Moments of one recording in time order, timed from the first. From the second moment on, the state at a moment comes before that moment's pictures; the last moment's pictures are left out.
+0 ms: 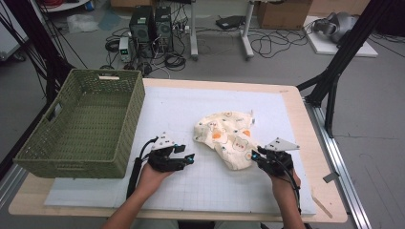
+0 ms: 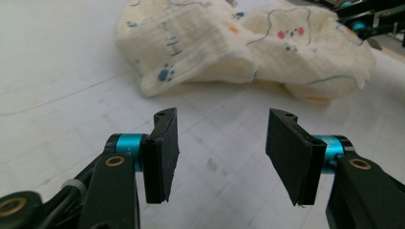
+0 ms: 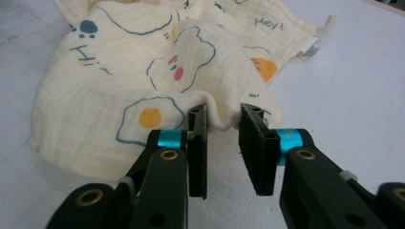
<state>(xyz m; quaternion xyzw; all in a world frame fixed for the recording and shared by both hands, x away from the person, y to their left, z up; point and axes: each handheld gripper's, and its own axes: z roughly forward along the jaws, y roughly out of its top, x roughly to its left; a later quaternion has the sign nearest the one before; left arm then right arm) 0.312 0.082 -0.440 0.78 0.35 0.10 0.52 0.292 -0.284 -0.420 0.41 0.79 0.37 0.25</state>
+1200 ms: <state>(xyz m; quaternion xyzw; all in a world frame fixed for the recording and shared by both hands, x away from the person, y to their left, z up) 0.350 0.079 -0.414 0.78 0.37 0.12 0.49 0.302 -0.243 -0.445 0.38 0.84 0.36 0.17</state>
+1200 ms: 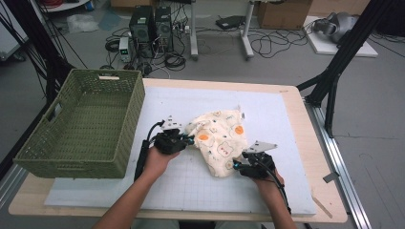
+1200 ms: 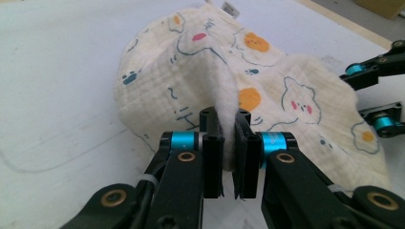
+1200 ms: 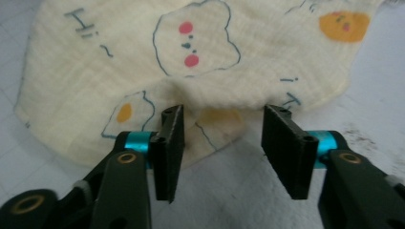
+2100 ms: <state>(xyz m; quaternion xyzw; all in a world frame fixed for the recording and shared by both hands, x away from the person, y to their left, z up) 0.345 0.119 -0.416 0.76 0.40 0.12 0.49 0.313 -0.219 -0.449 0.36 0.84 0.38 0.15</state>
